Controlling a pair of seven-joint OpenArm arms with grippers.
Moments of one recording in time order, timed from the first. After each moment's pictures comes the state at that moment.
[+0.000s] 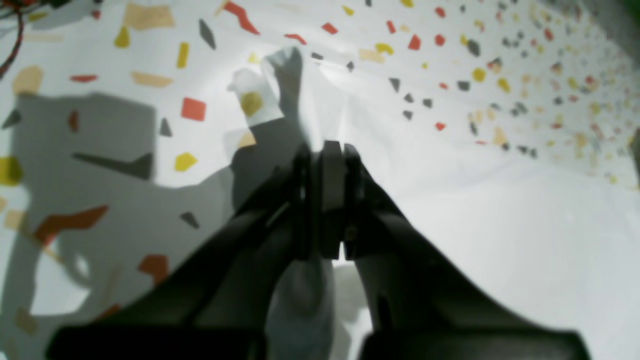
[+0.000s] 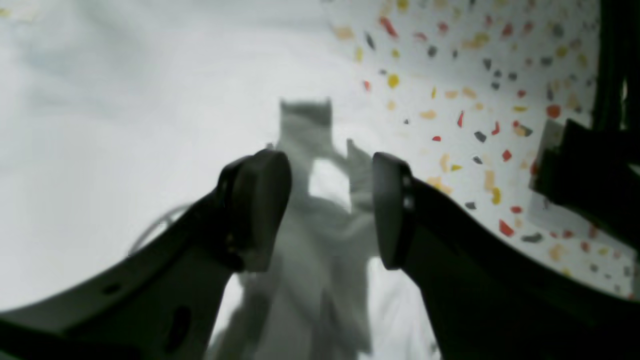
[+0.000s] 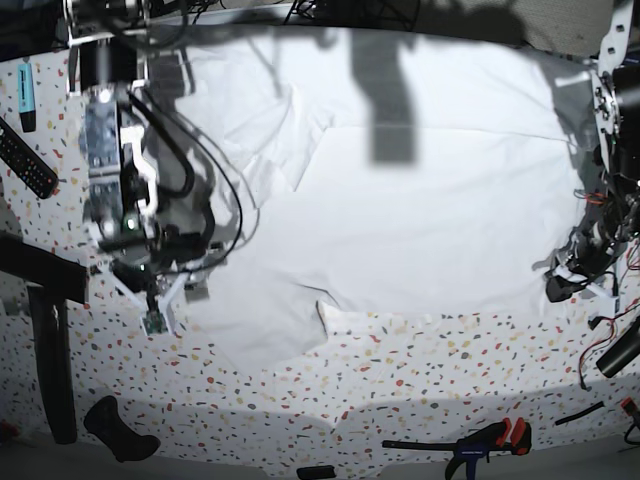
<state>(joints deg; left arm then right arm) -32.0 -24.8 -7.7 21.1 -26.2 -38.1 9.2 11.5 17.4 -2.6 90.0 6.4 7.1 -49.9</state>
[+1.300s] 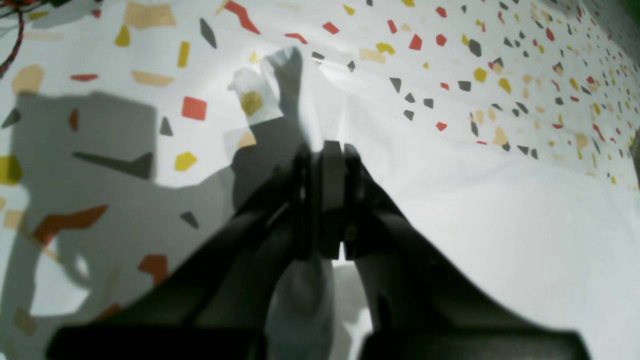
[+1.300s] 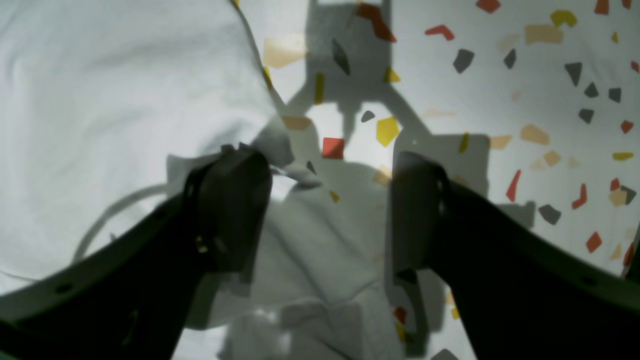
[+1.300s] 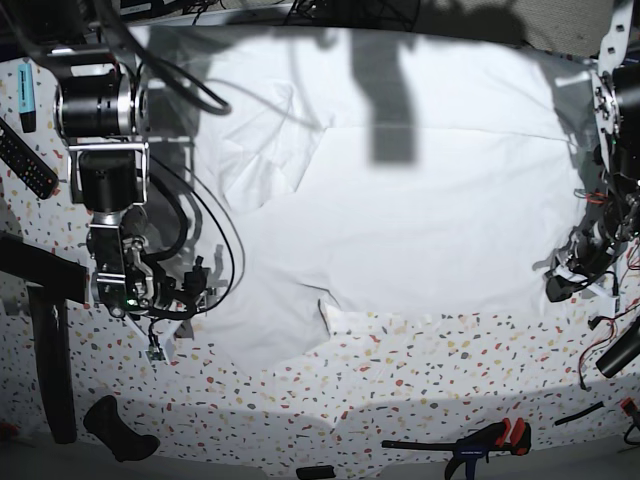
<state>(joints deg) -32.0 -24.8 -7.7 21.1 -26.1 -37.9 9.2 33.8 15.3 -2.2 44.5 5.7 24.1 -40.9</state>
